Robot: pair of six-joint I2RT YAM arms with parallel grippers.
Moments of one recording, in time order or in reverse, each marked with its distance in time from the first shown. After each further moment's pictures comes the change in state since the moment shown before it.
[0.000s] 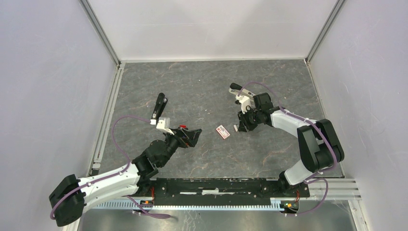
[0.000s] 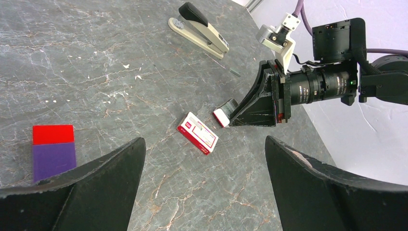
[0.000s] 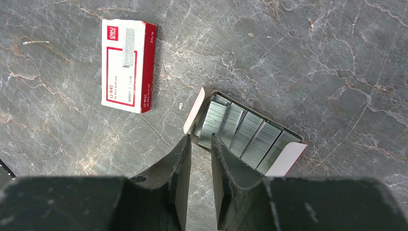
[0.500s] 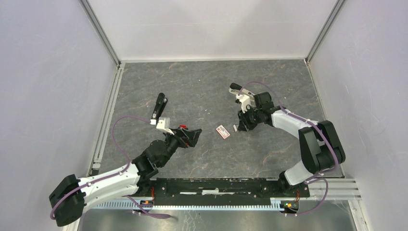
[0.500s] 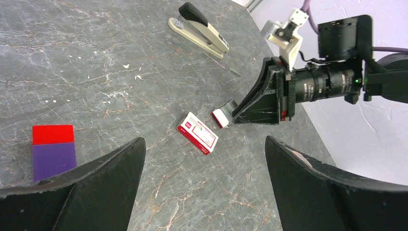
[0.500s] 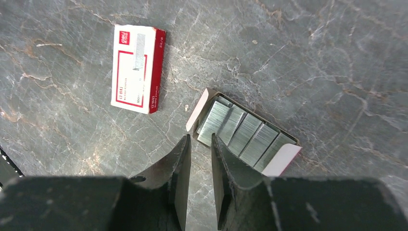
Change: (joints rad) left arm 0.000 0.000 0.000 0.000 0.000 0.000; right arm 0.000 0.000 0.006 -0.002 -0.027 0.001
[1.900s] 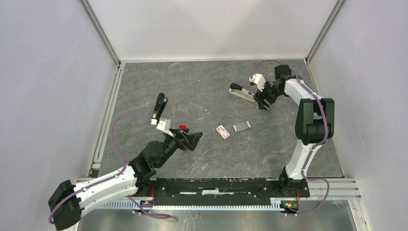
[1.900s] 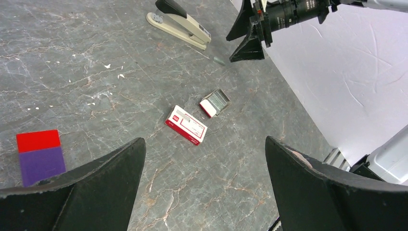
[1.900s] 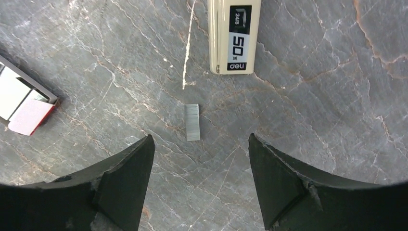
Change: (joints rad) left arm 0.006 -0.093 0.001 -0.070 0.105 0.061; right arm -0.313 0.341 0.581 -0.399 0.045 -0.746
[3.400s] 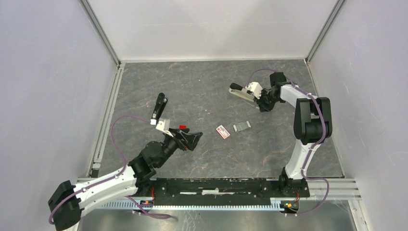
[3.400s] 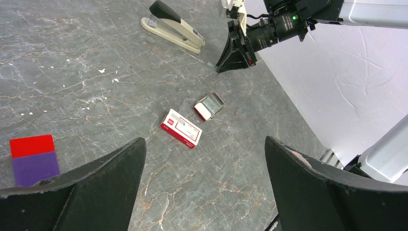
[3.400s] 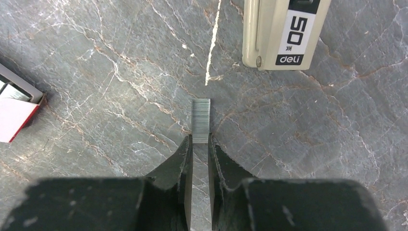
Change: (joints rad) left arm 0.000 -0.010 -0.006 0.027 0.008 0.000; right arm 0.033 0.023 -0.108 0.075 0.092 -0.006
